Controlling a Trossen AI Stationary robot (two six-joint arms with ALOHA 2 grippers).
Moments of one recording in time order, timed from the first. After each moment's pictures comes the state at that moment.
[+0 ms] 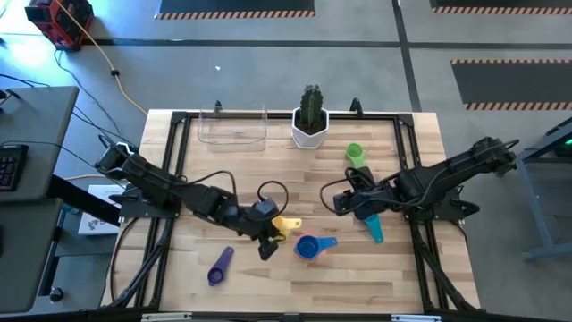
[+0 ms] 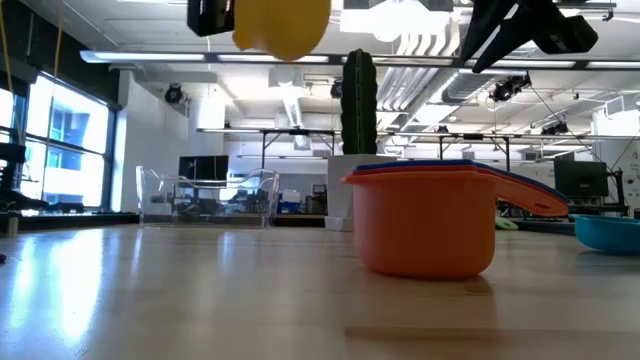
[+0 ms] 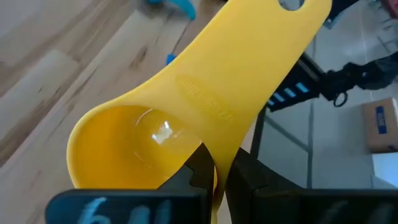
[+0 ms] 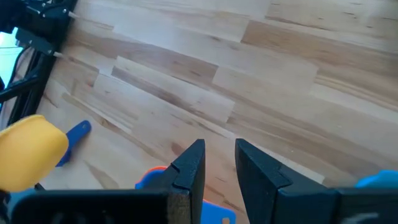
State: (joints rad) left arm -0.39 1.56 1.24 -0.34 -0.16 -0.90; right arm 0.37 1.27 1.12 -0.89 0.43 1.48
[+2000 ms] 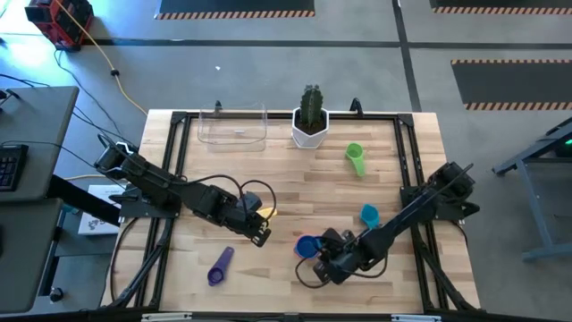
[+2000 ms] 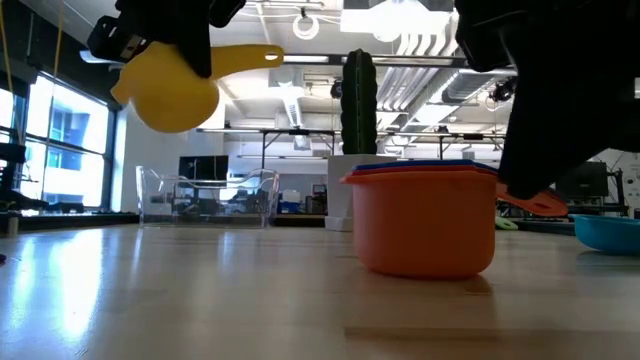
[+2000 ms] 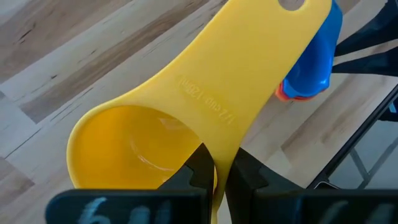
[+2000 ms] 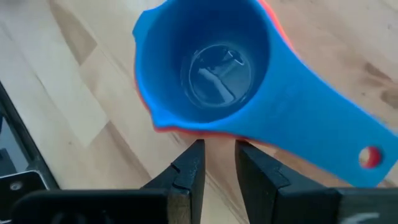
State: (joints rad) left arm -0.39 1.56 1.23 -0.80 -0.16 -1.31; right arm 0.63 1.80 1.12 -0.44 0.33 1.36
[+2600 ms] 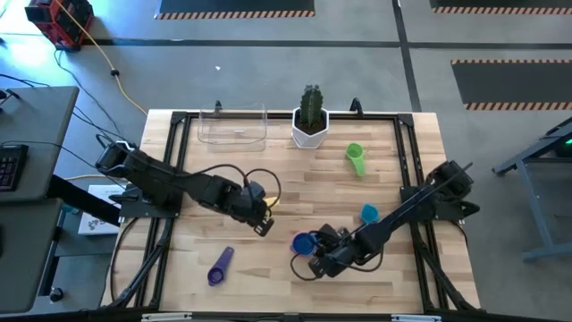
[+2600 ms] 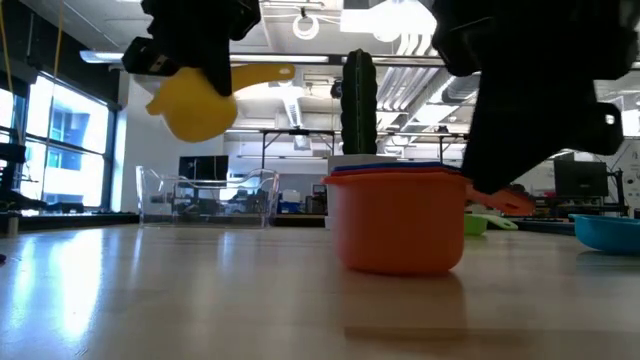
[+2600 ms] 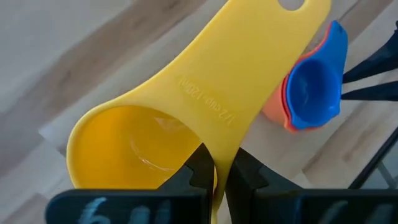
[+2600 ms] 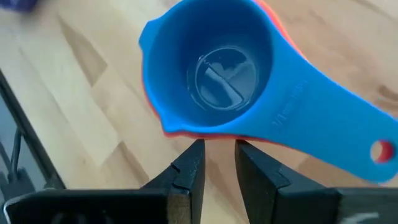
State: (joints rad) left arm -0.28 1.56 1.23 -0.81 -0.16 -1.16; right arm 0.57 1.80 1.12 -0.39 0.31 1.34
